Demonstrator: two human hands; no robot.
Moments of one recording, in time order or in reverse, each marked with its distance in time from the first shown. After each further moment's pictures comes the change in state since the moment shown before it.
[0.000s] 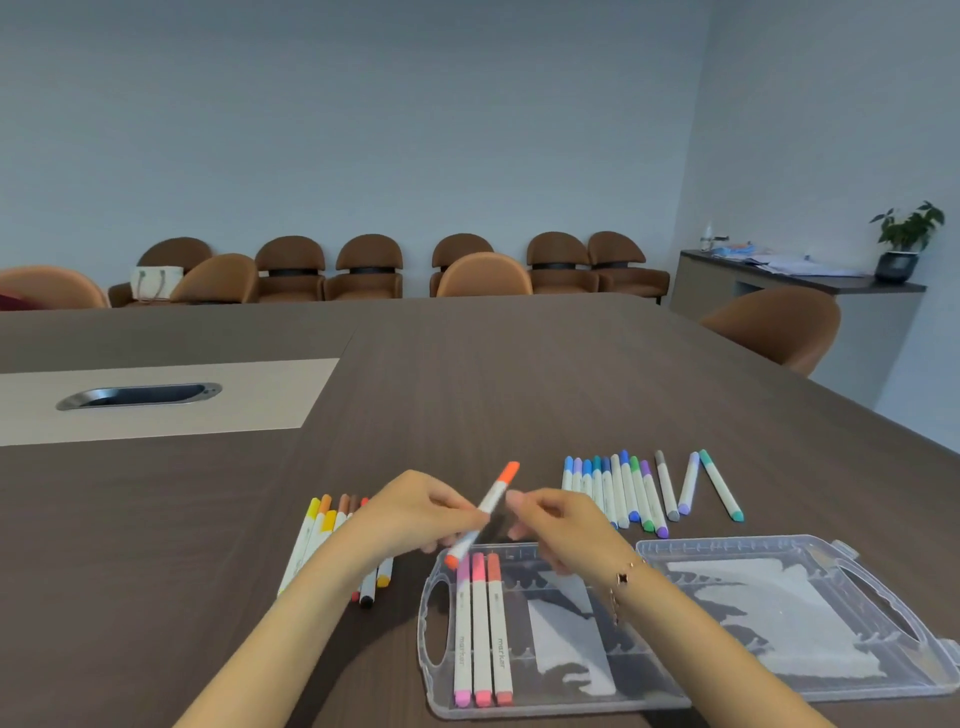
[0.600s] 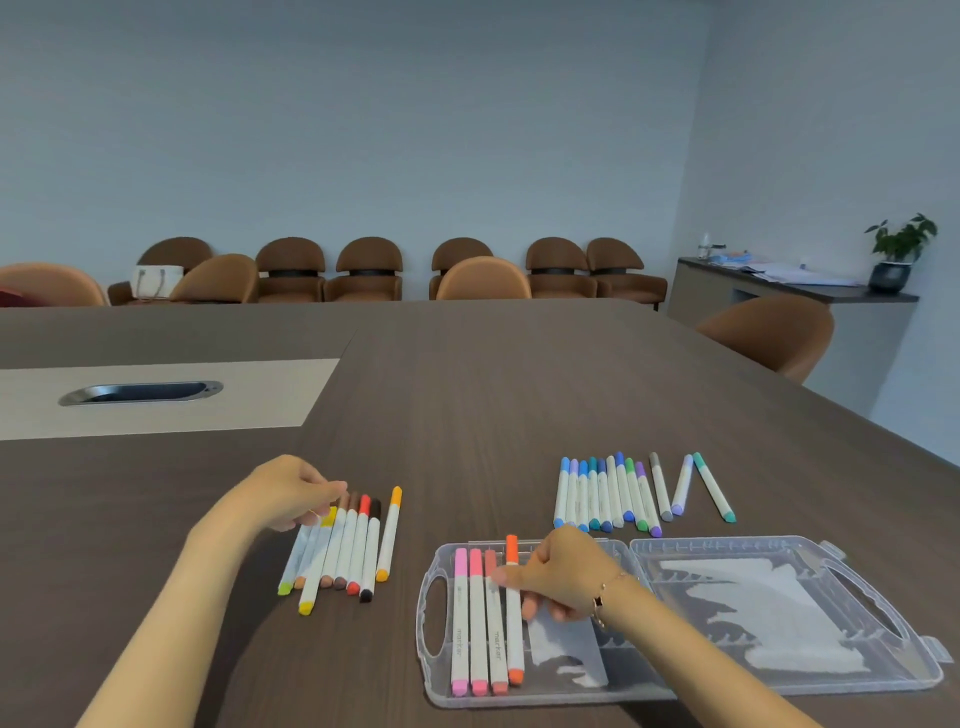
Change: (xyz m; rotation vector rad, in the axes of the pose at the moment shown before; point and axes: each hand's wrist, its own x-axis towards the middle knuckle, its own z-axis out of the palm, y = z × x) left_hand 0.003 -0.069 -0.080 0.189 0.222 -0.285; right_hand -0.007 0.017 0.004 -0.282 -0.223 0.209
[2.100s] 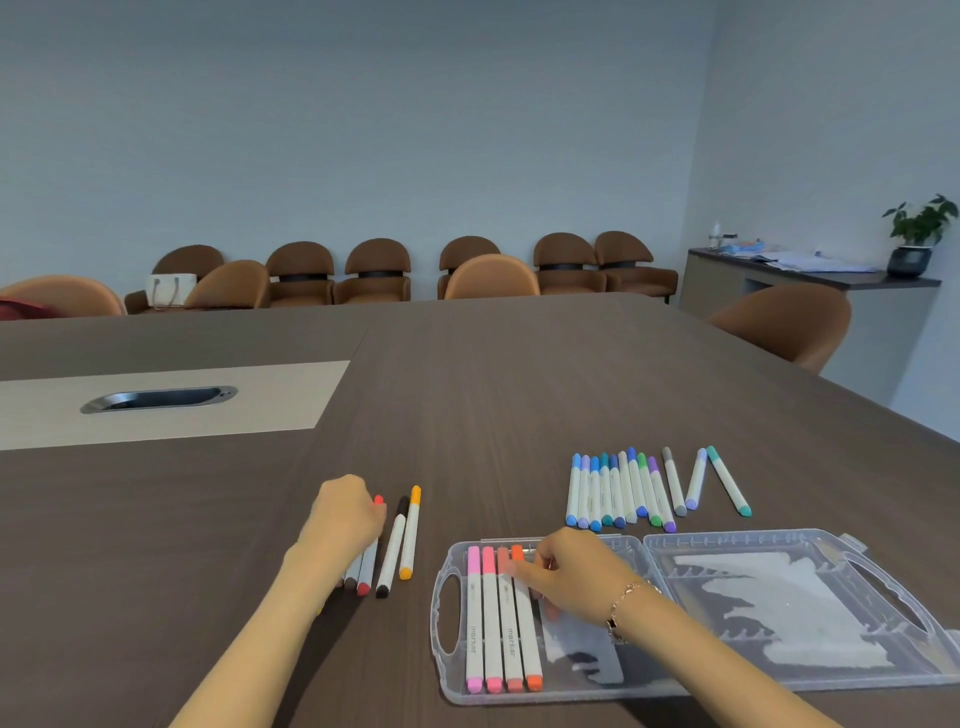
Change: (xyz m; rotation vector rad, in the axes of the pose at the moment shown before) left_hand 0.022 0.006 0.064 0.158 0.198 -0.035; right_hand 0.009 0.010 0.010 -0.348 0.133 -0.146
